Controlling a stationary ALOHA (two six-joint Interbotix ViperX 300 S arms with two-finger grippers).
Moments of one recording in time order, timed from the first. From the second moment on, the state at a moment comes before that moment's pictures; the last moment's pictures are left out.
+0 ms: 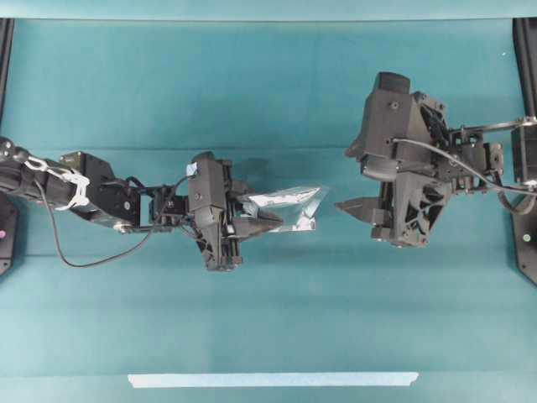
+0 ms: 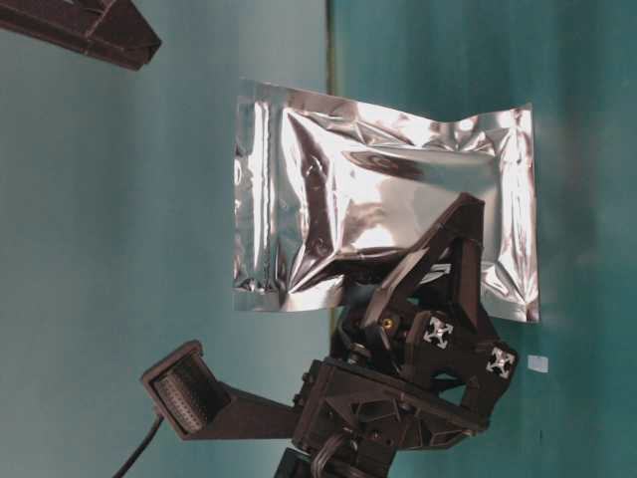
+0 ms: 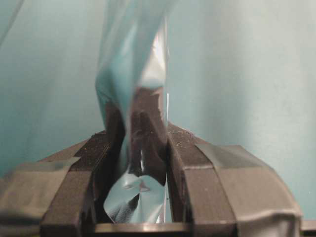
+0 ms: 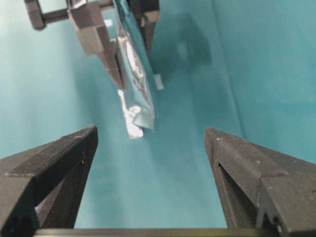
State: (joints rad) left arm 0.05 0.34 0.75 0.01 -0.73 -0.06; right arm 0.02 -0.36 0.54 -0.24 0.71 0.31
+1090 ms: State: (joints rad) left arm 0.04 0.34 0.75 0.01 -0.71 -0.06; right arm 0.03 -0.36 0.57 -0.24 0.71 0.31
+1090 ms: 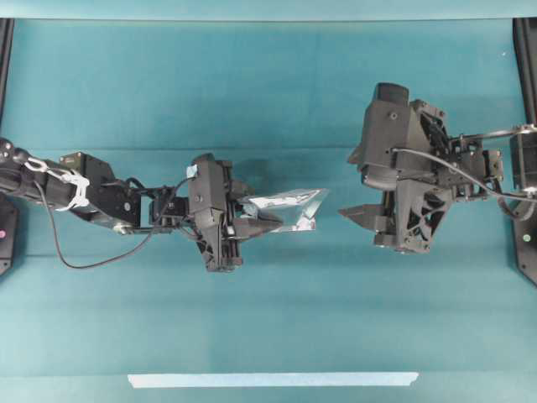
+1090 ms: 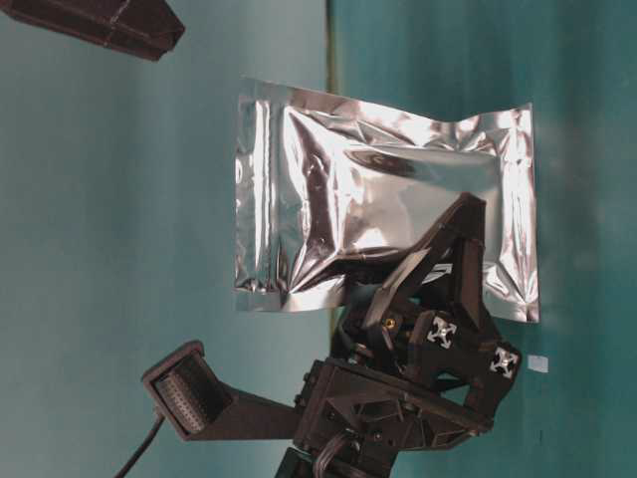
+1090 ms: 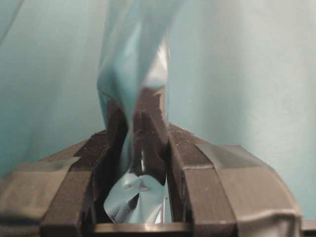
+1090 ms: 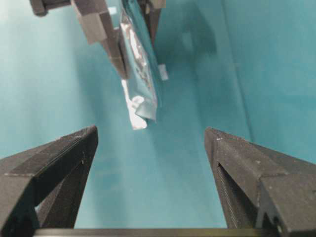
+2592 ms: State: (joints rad) left arm 0.04 0.33 0.75 0.01 -0.69 -0.06; right arm 0.03 -0.36 0.58 -0.24 0.70 0.32
